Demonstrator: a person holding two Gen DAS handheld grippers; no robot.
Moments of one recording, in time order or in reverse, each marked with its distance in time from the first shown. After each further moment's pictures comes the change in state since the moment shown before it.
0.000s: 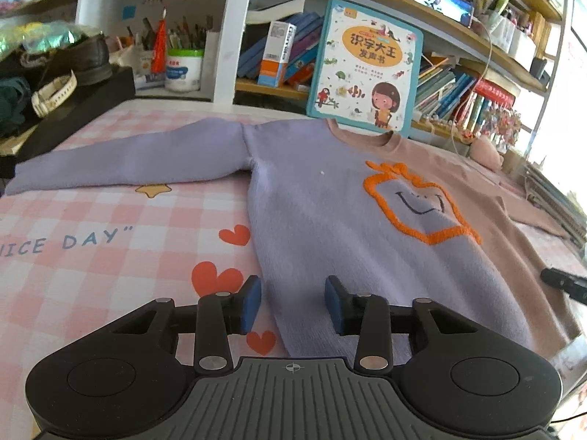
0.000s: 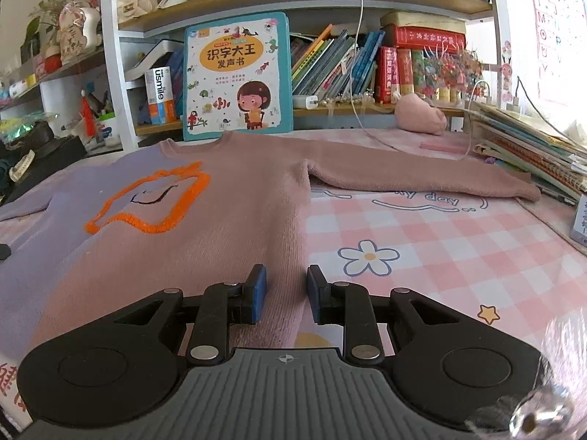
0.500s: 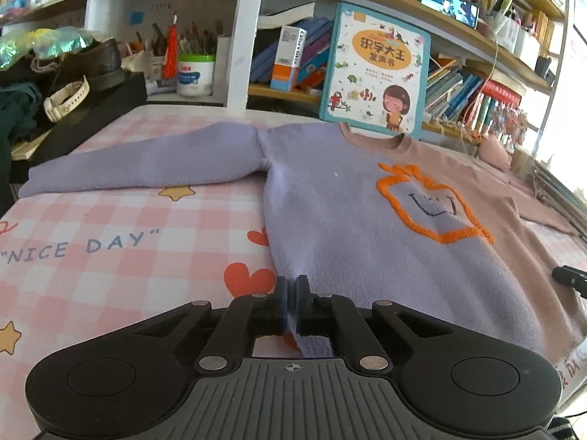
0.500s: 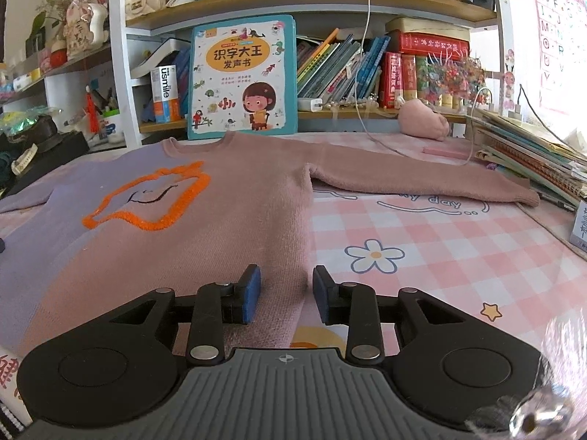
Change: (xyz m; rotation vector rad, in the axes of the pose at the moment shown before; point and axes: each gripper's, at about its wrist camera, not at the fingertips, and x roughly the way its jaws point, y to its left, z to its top) left arm -0.003 0.017 -0.001 -0.005 -0.006 0.018; right arm -0.003 0.004 -0.003 -0.022 -0.005 0.007
